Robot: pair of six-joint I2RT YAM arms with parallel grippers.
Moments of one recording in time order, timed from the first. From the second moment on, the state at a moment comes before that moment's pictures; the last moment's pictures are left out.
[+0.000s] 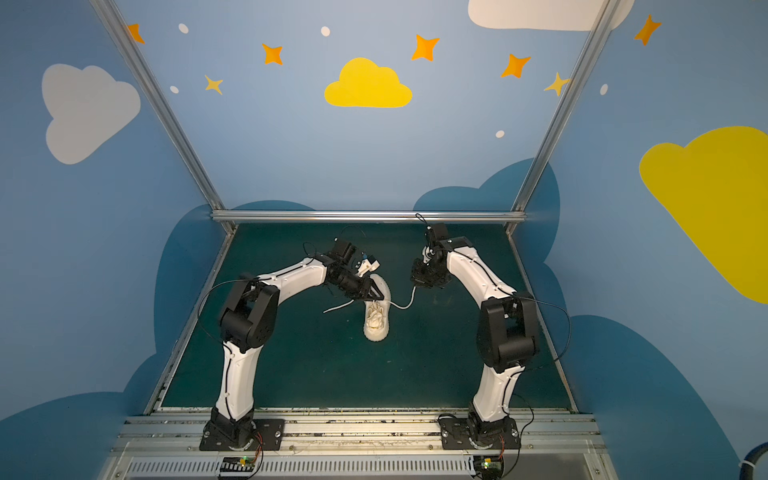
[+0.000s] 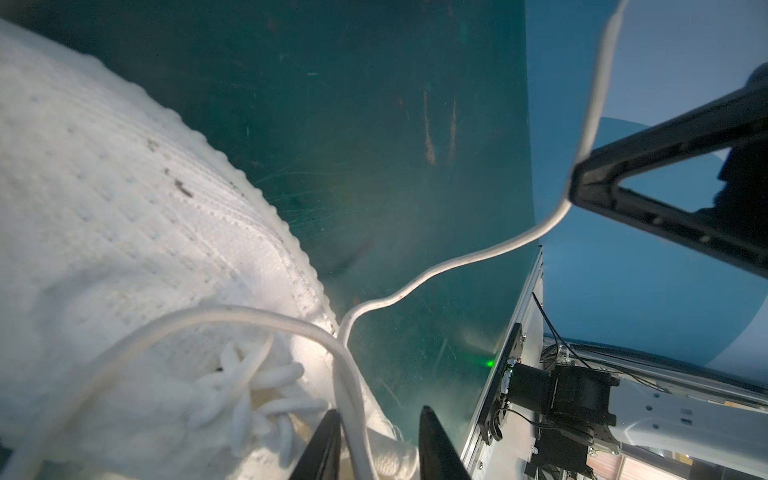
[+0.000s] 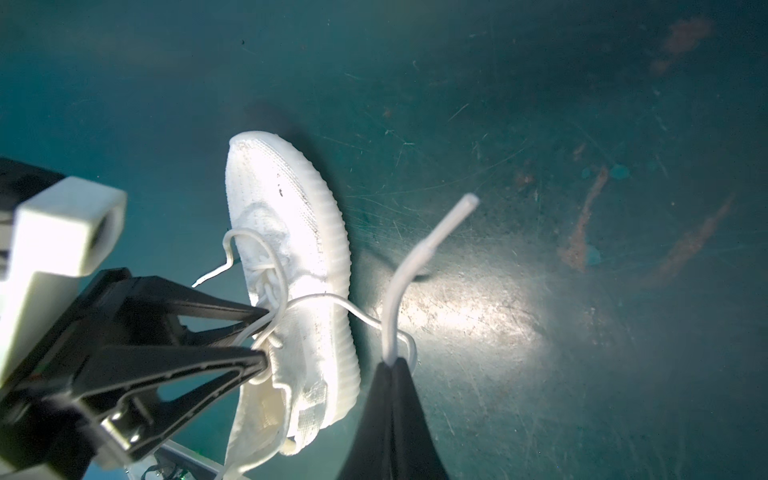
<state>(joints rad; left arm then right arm) -0.49 2.16 1.61 -0.58 0.82 -0.30 0.32 1.82 1.53 -0.93 -0.28 0.46</state>
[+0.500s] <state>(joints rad) -0.49 2.16 1.61 -0.52 0.84 -0.32 0.32 1.76 1.49 -0.93 -0.28 0.47</state>
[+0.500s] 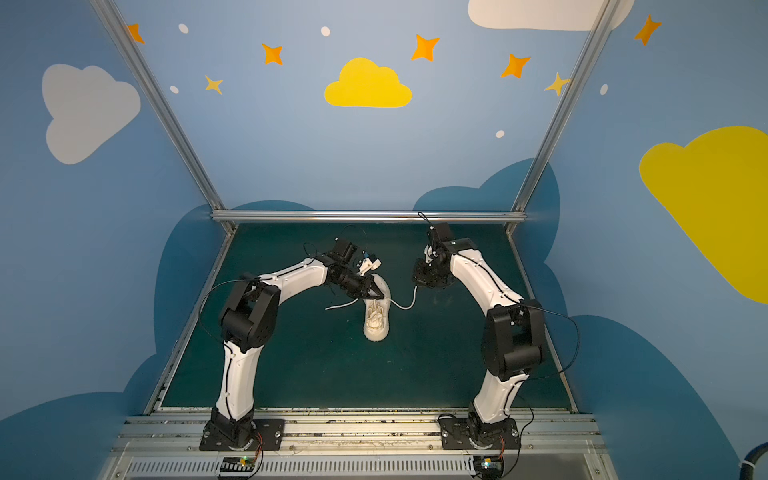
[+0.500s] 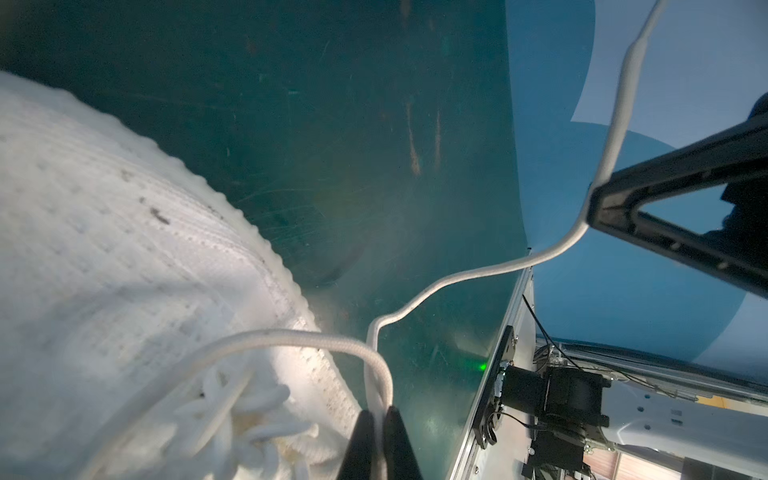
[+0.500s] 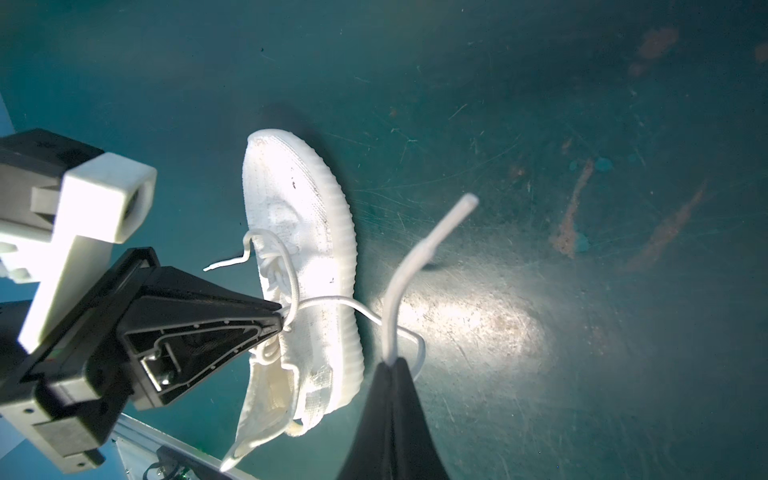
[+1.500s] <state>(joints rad) -0.45 2.05 1.53 -0.45 0.85 -0.37 0.32 1.72 1.46 -0.93 -0.24 0.47</state>
